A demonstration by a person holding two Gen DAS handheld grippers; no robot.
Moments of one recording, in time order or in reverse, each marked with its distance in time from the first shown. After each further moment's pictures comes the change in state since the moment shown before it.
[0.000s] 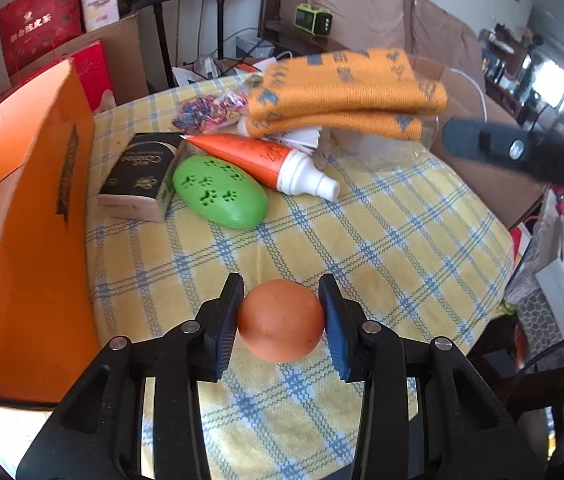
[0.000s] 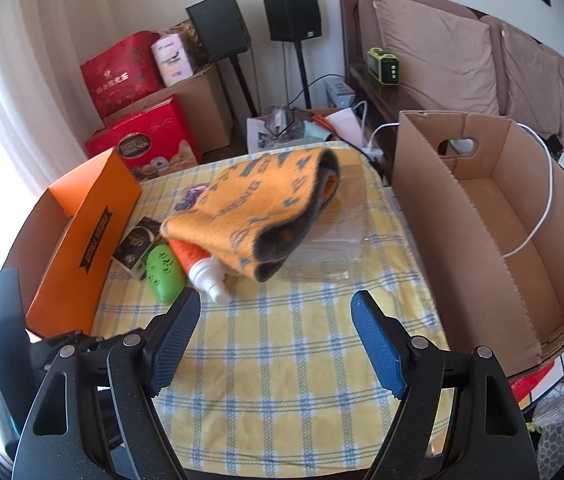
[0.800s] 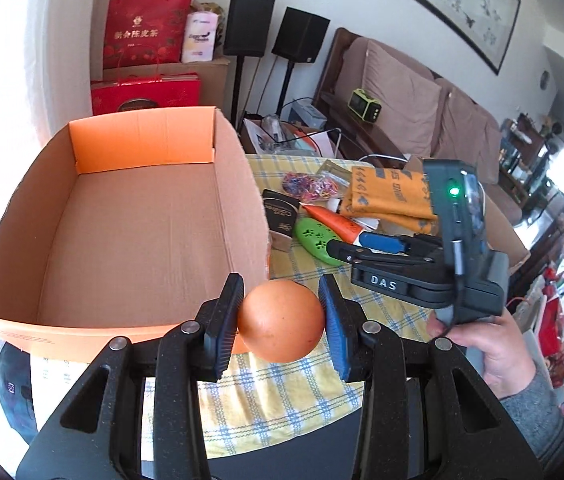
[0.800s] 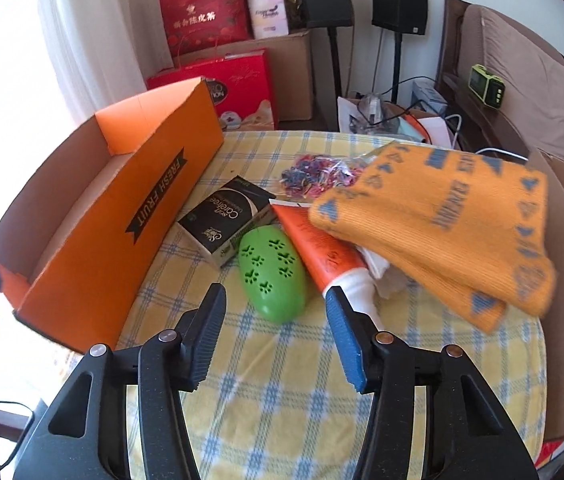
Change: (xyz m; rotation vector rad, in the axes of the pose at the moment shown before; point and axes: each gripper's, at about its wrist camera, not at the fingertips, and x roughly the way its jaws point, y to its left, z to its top) left arm -0.127 0.095 -0.013 -0.225 -0.198 0.016; right arm 0.083 0.105 -0.003 -0.243 0.071 0.106
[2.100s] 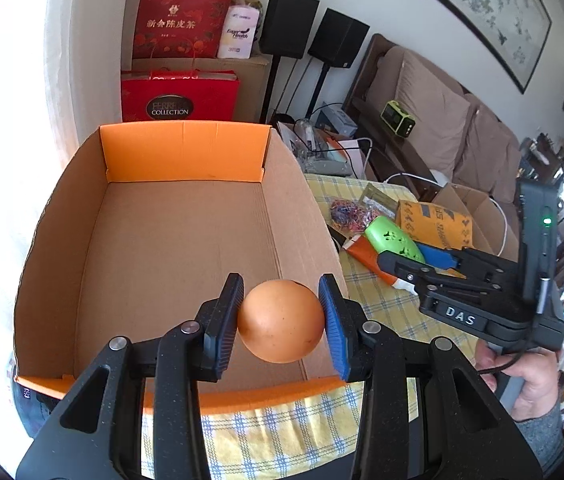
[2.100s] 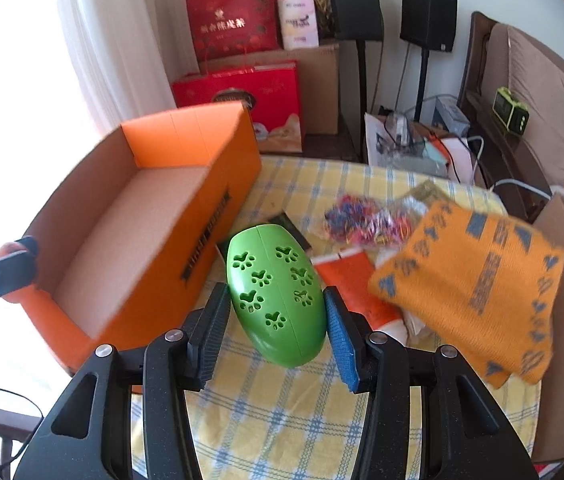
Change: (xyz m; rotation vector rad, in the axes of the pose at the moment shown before) left arm 0.007 0.050 0.054 -0.084 0.041 0.043; right arm -0.017 0.030 0.042 -0.046 -0.012 0.050
